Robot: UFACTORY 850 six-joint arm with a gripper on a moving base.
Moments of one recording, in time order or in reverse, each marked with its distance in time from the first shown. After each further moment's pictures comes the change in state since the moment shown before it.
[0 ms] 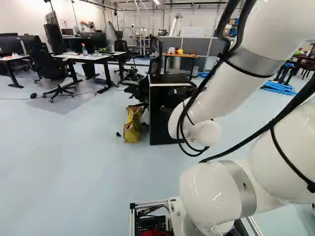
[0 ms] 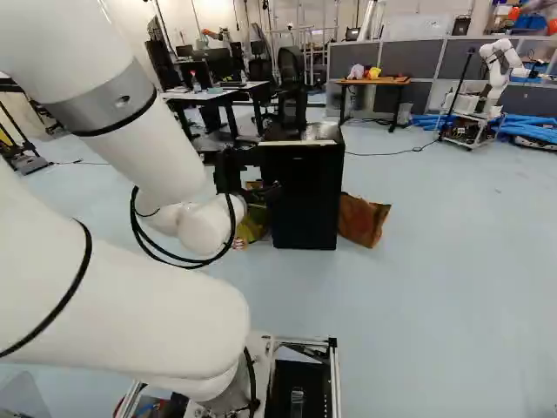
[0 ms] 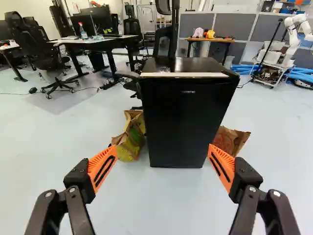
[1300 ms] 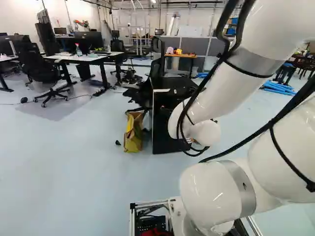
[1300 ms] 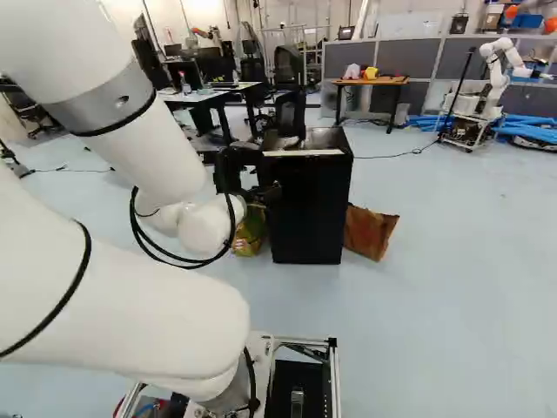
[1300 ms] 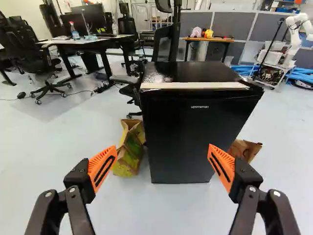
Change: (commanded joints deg) arm 0.0 0.0 0.0 0.0 0.0 0.0
